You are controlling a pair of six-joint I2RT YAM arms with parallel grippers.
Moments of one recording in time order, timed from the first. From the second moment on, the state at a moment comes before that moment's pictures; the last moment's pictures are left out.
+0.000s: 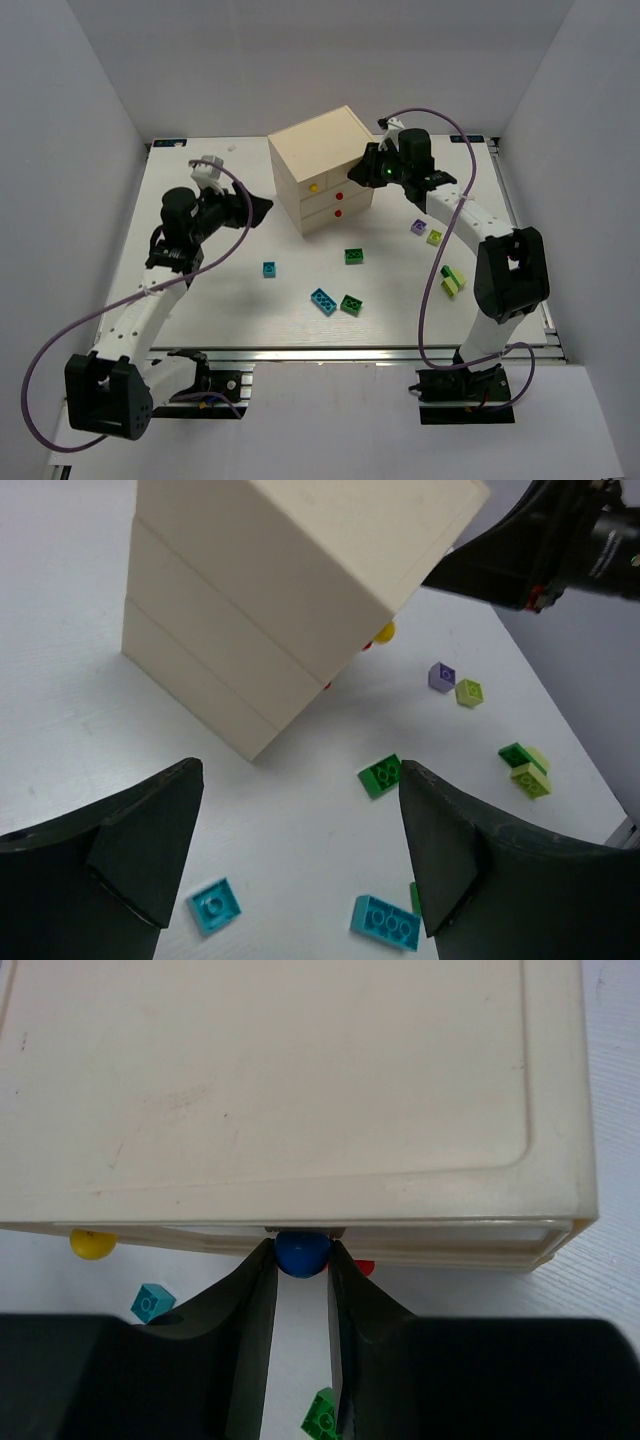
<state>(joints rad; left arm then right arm) -0.16 1.03 0.72 0.13 0.42 -0.37 0.37 1.77 1.38 -0.03 -0.40 0.30</state>
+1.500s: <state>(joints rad) -0.74 1.76 1.51 -0.13 -0.45 0.46 0.34 1.78 1.42 -0.10 -0.47 0.23</state>
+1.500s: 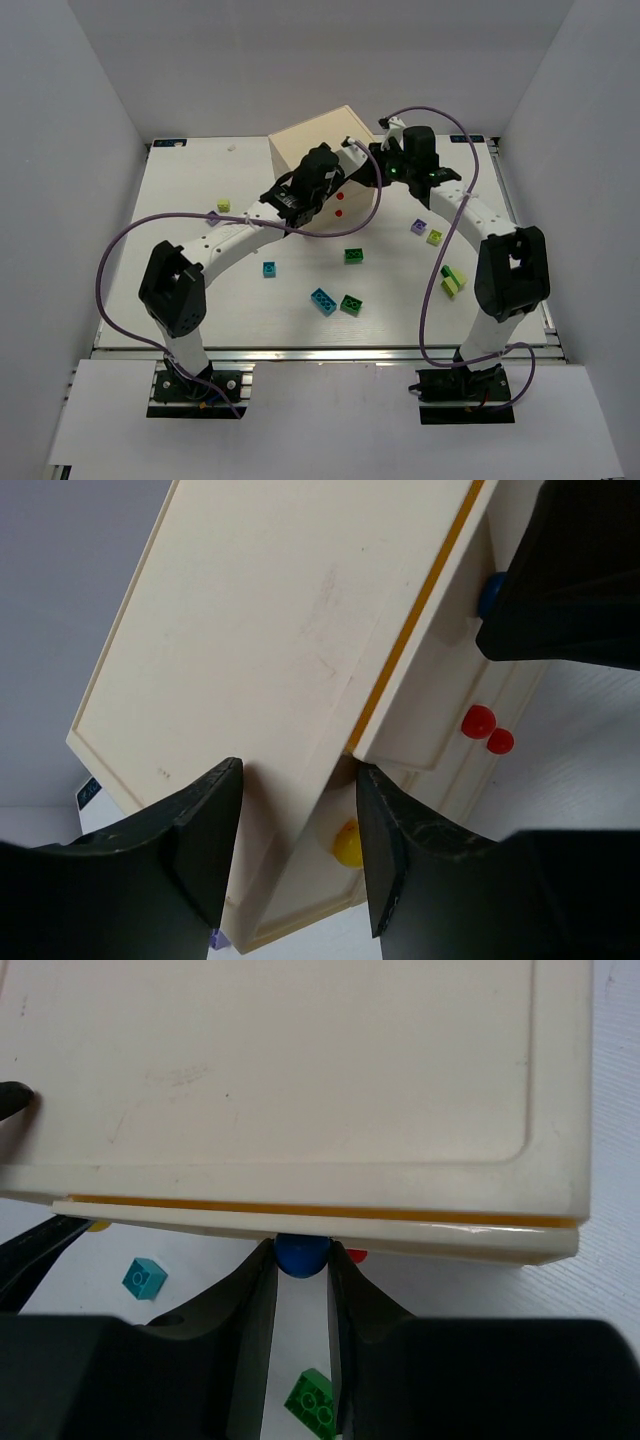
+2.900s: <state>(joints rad) -0.70 1.78 1.61 -0.21 -0.45 0.28 0.26 1.58 1.23 -0.20 -0.62 0.10</state>
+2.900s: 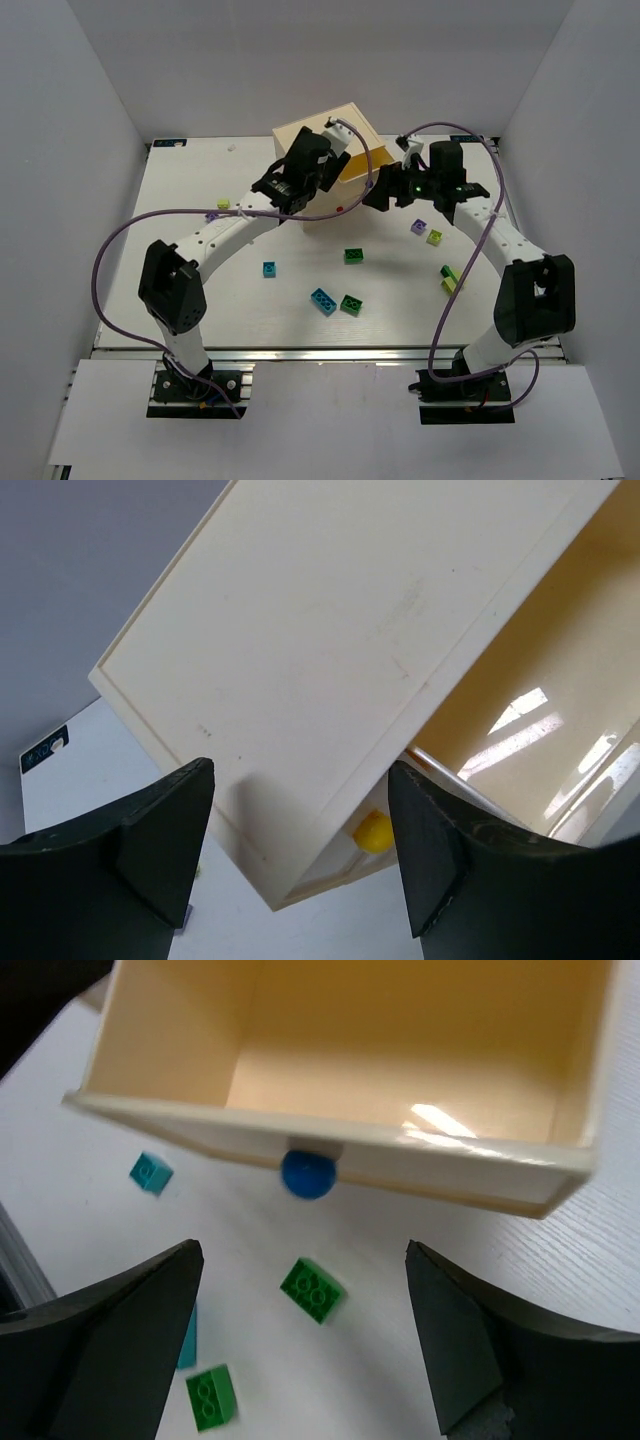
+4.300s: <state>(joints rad) -0.47 1.47 0.88 -0.46 -0.13 -0.48 0.06 1.14 0.82 -0.22 -0.76 -0.21</state>
